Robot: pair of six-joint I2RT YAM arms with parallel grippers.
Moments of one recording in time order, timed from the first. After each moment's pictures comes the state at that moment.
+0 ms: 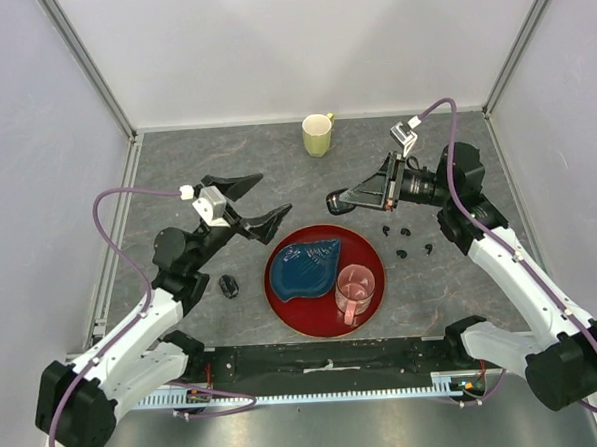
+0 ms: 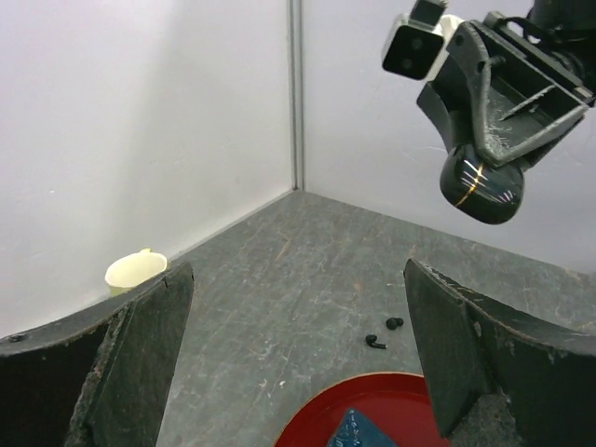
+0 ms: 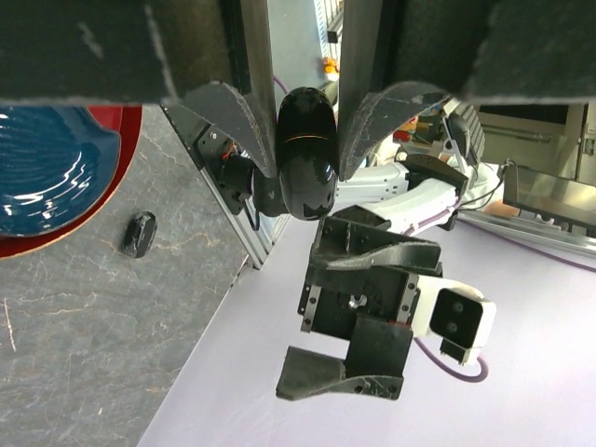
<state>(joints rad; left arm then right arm) -0.54 0.87 0.53 0.73 0.37 -0.11 0.32 1.09 0.97 0.07 -0.92 1.02</state>
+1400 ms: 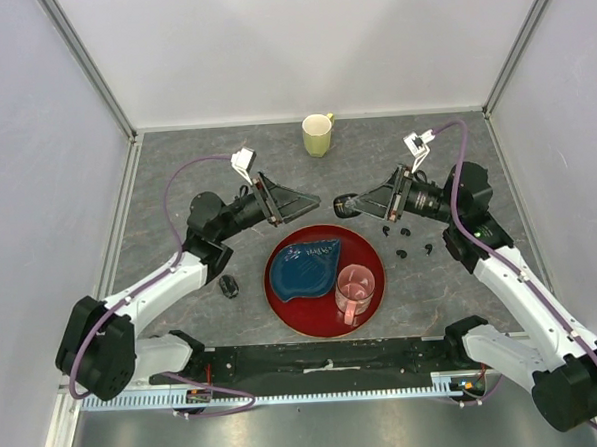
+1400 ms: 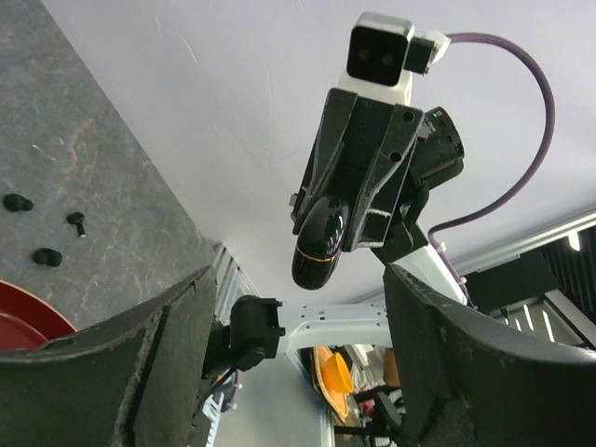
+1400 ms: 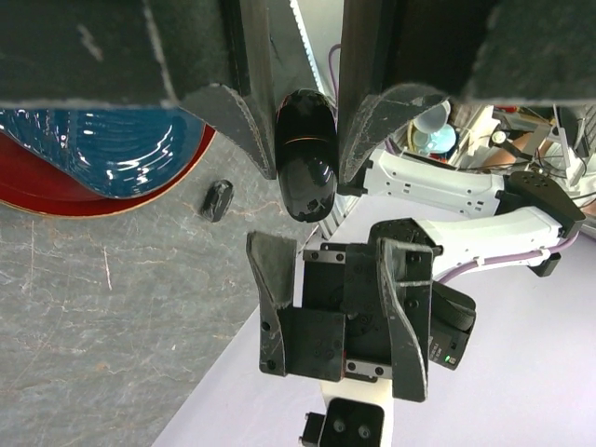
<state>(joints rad) -0.54 1.23 0.68 0.79 0.63 -1.25 0.32 0.97 0.84 0.11 -0.81 0.81</state>
